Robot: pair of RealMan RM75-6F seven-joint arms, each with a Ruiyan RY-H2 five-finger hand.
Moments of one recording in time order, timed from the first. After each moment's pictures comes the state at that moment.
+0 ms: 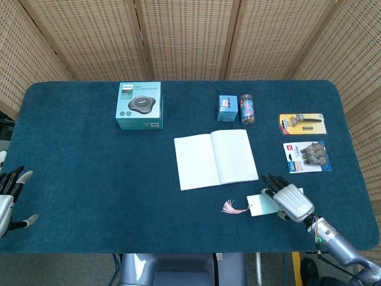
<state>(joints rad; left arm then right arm) -0.08 -1.01 0.00 -1.70 1.49 1.43 0.00 0.46 -1.31 -0.14 -1.21 -1.75 1.20 0.04</state>
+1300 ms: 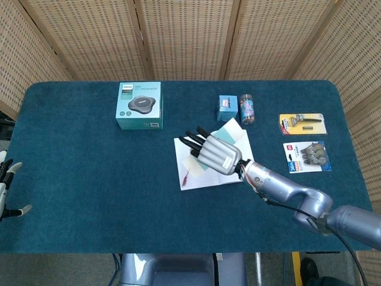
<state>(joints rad) -0.14 -1.01 -0.07 -1.68 1.25 1.26 0.01 1.05 -1.21 0.19 -1.49 -1.71 0.73 -0.46</state>
